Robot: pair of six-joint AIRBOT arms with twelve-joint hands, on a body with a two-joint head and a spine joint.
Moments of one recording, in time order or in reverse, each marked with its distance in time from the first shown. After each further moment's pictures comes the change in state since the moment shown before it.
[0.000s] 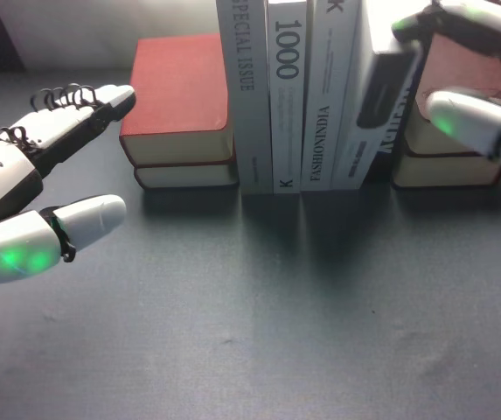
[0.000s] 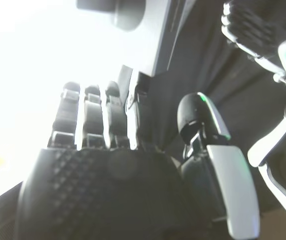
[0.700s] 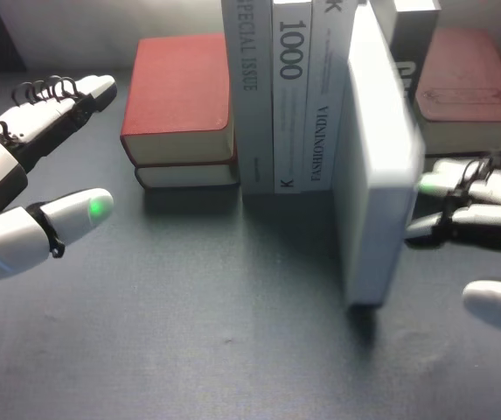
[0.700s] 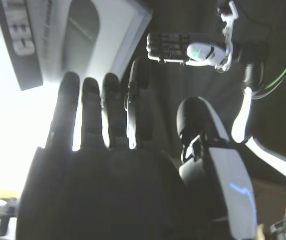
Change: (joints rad) left arm 0.020 0.008 -0.010 -0.040 -0.045 0.015; right arm -0.365 -0.001 -0.070 -0.068 0.115 0.291
